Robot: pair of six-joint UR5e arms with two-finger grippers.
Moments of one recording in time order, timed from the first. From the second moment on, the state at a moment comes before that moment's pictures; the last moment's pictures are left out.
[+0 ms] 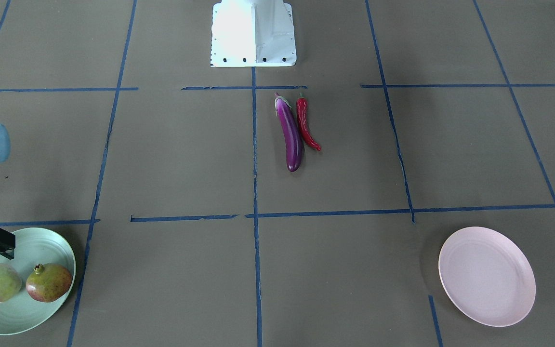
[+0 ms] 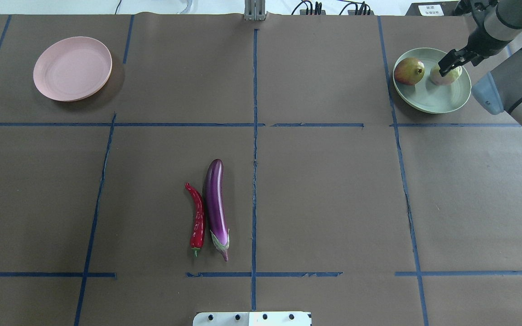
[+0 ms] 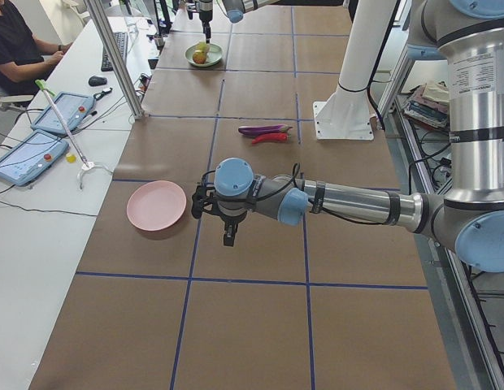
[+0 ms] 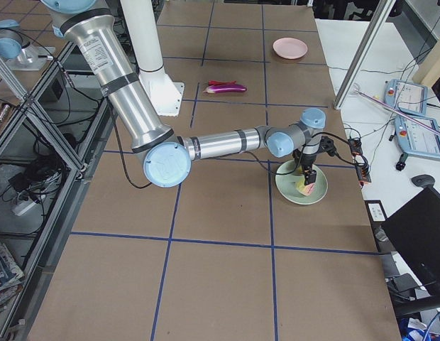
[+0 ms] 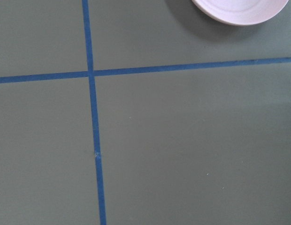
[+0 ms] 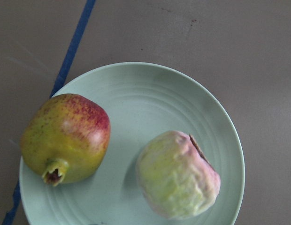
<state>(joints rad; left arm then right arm) -1.42 -1.43 -1.84 -1.85 -2.50 -0.35 1.17 -1.10 1.27 -1.27 2.17 0.29</state>
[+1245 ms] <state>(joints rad) -0.59 -2.22 -1.58 -1.83 -1.98 -1.22 1.28 -1.48 1.74 -1.30 2.45 0.29</state>
